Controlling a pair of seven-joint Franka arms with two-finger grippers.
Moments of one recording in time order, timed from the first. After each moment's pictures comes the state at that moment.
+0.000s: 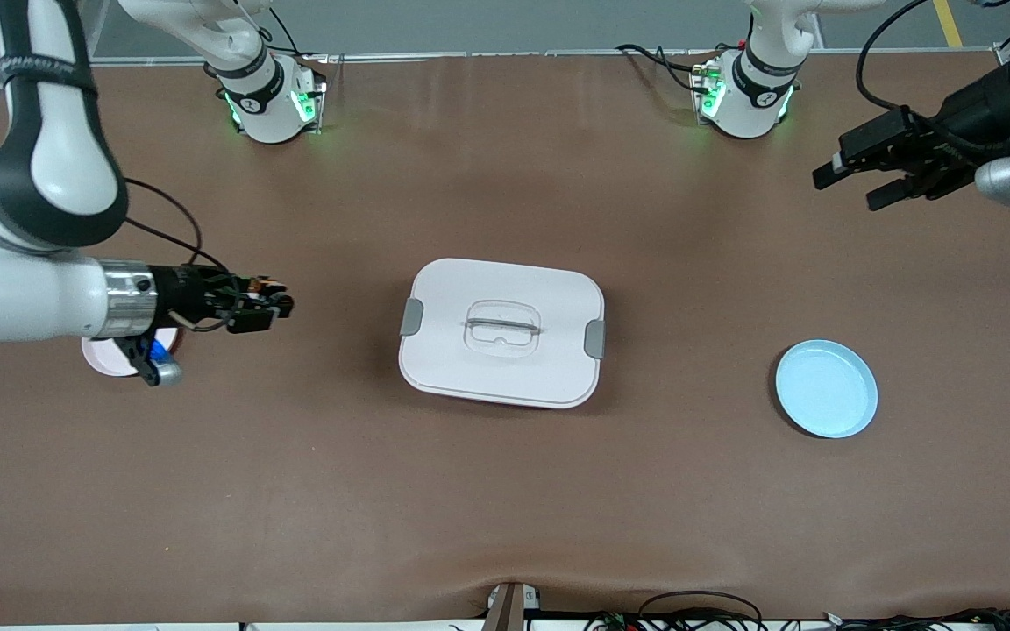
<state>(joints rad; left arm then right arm) -0.04 -0.03 -0.02 -1.57 -0.55 1.55 -0.07 0.19 0.33 -0.07 -1.54 0.61 1.60 0.70</state>
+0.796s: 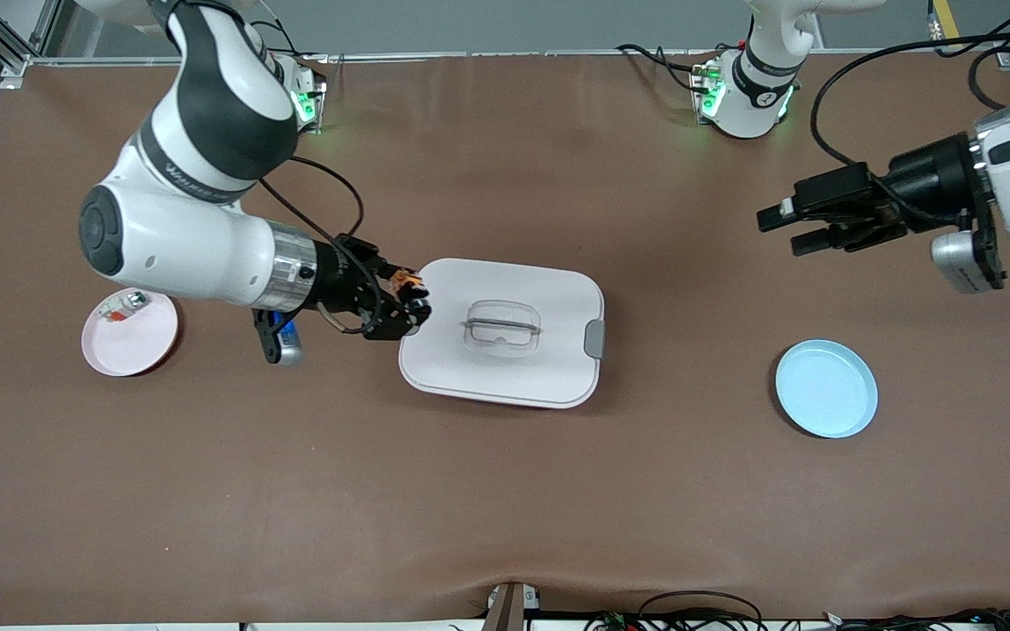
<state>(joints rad) -0.09 0.08 -0.02 -1.57 -0.81 1.70 -0.05 0.48 0.42 -0.07 -1.33 0.67 1.83 1.42</state>
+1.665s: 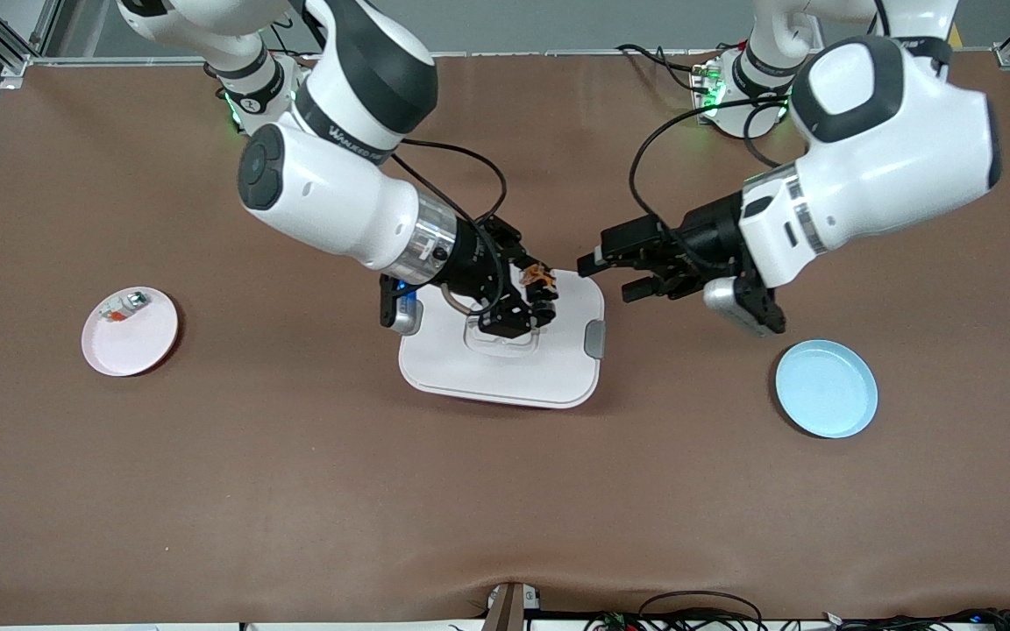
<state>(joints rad) -0.38 0.24 -0.03 -1.57 -0.89 2.08 -0.06 0.66 0.60 -0.07 -1.07 0.69 2.06 1.90</state>
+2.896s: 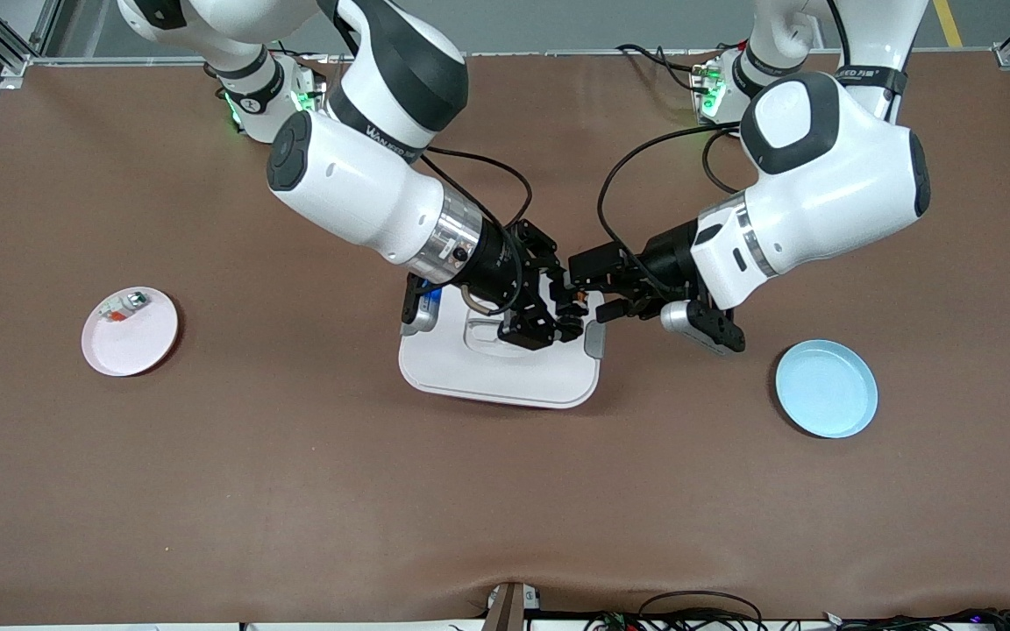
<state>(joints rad) -0.42 0.28 -0.03 -1.57 -0.89 2.17 -0.02 0.69 0.64 -0.08 -1.02 0.69 2.20 2.00</state>
